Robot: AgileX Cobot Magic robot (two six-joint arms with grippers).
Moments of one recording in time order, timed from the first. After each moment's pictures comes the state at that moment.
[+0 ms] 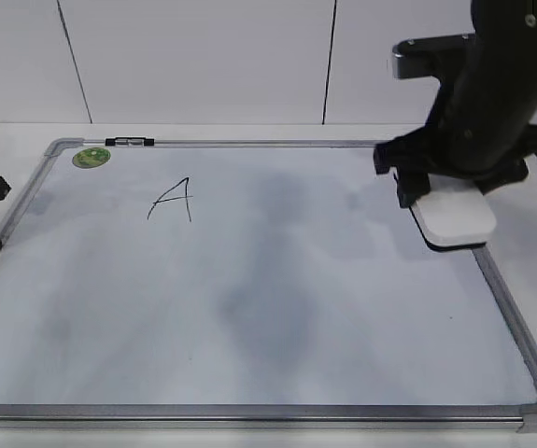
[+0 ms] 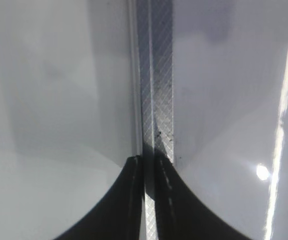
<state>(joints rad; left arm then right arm) 0.13 2.12 -1.49 -0.30 1.05 0.32 0.43 1.72 -1.34 -0.28 0.95 0.48</state>
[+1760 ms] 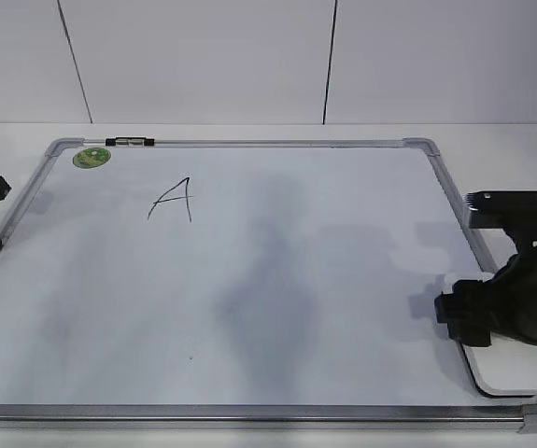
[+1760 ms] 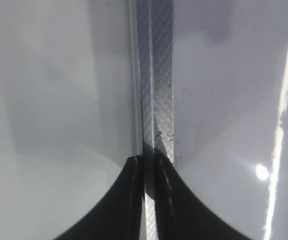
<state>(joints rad) 0.13 2.12 -1.49 -0.30 1.05 0.32 0.38 1.53 -0.67 -0.42 0.45 0.75</state>
